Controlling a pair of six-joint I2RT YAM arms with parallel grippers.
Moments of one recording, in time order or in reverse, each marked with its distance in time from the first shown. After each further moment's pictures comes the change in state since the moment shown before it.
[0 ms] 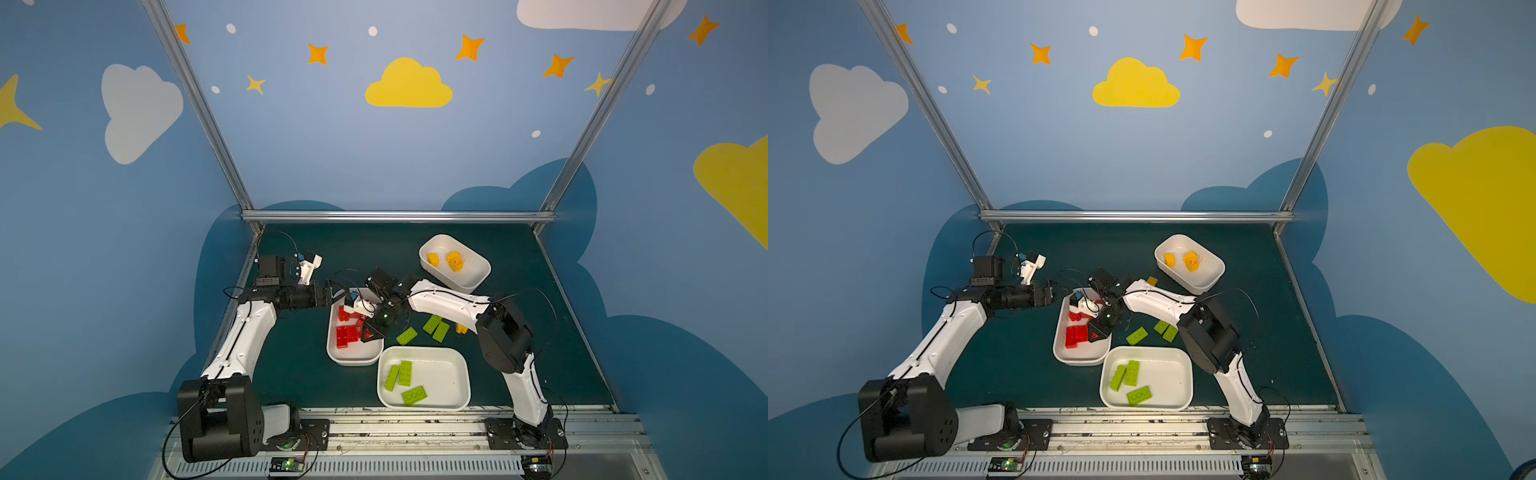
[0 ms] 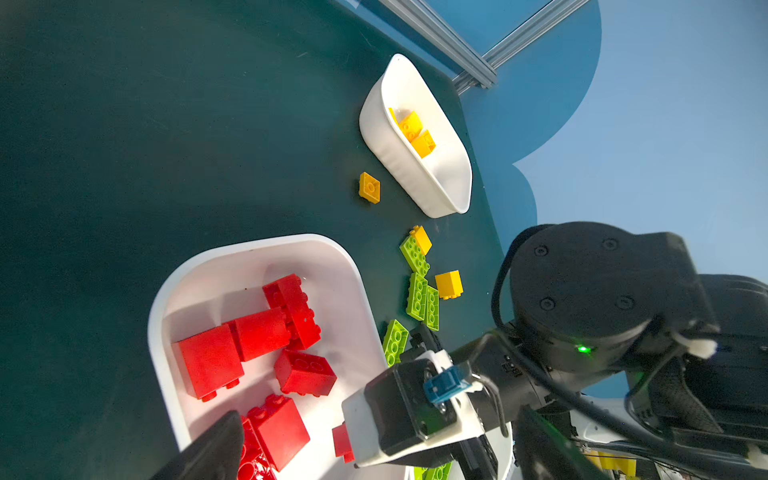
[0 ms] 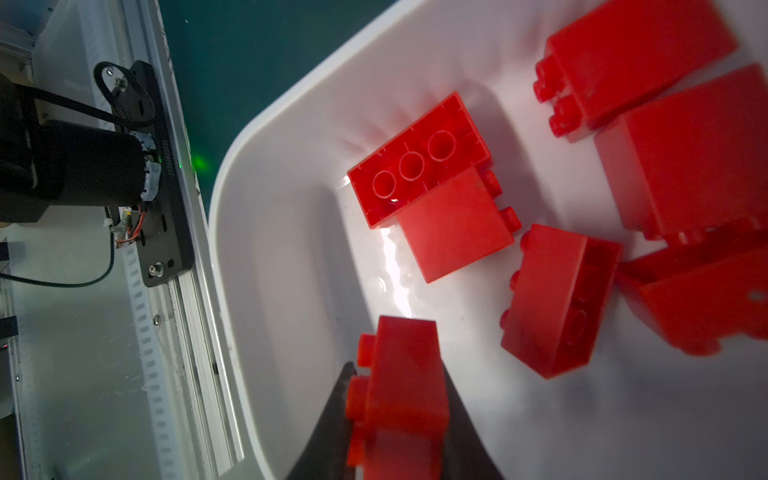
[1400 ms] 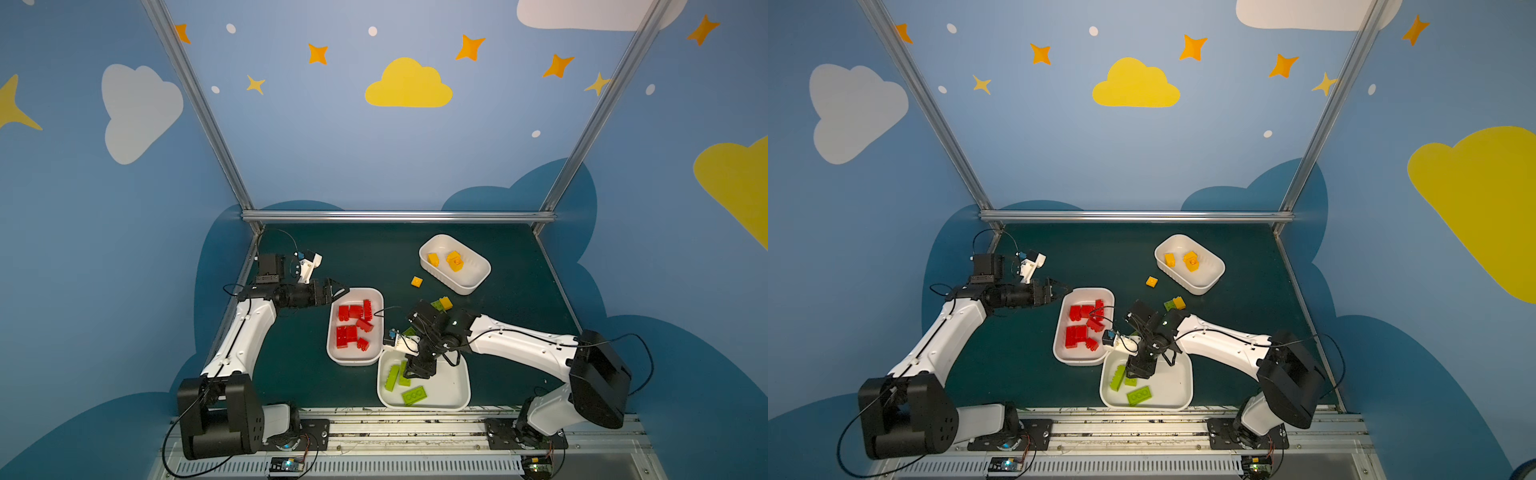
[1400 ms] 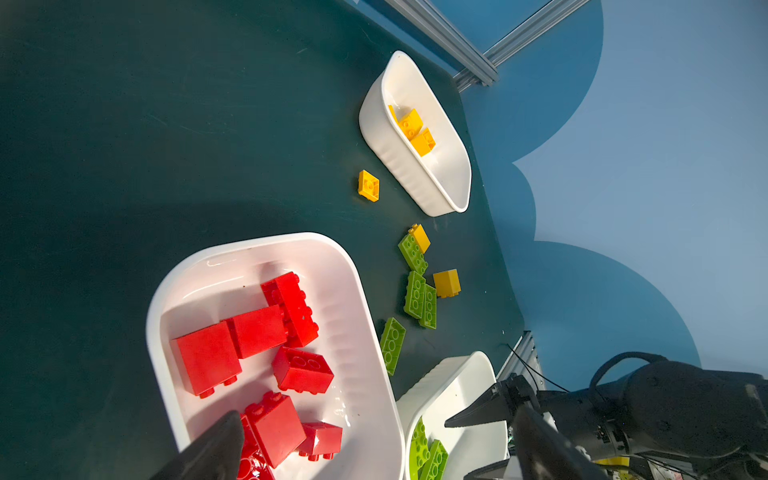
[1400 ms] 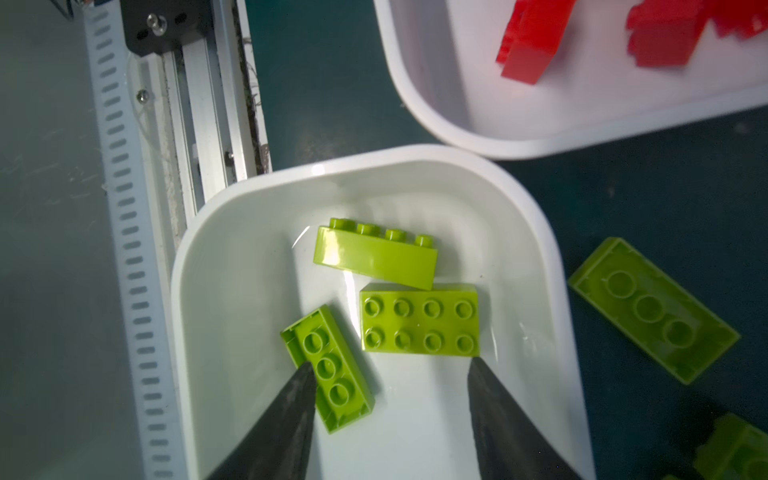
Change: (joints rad) left arm 0.000 0.013 0.029 -0.041 -0.001 0.007; right arm 0.050 -0.594 -0.655 0.095 0.180 -0.185
